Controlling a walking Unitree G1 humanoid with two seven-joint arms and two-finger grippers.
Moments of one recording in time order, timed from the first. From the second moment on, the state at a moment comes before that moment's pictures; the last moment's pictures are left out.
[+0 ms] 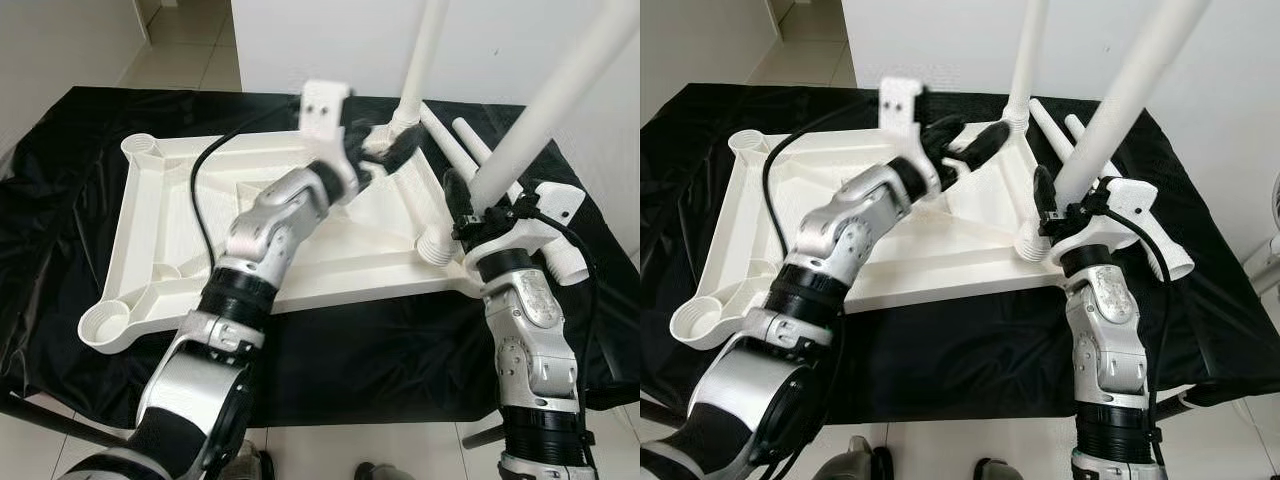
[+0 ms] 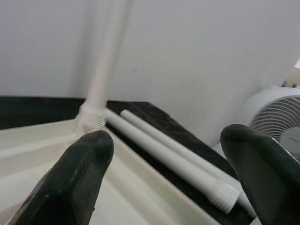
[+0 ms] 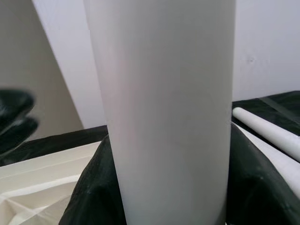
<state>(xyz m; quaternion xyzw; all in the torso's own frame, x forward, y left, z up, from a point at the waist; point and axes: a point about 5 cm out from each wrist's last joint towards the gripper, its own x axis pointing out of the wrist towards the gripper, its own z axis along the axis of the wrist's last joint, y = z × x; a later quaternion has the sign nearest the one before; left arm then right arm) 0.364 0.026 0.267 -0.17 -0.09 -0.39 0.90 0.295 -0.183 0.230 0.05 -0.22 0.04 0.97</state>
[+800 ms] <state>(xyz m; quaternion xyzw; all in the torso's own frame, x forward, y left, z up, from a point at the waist) 0.303 0.009 0.222 -0.02 -0.09 -0.48 0.87 0.291 -0.202 0.230 0.00 -0.23 -0.06 0.97</state>
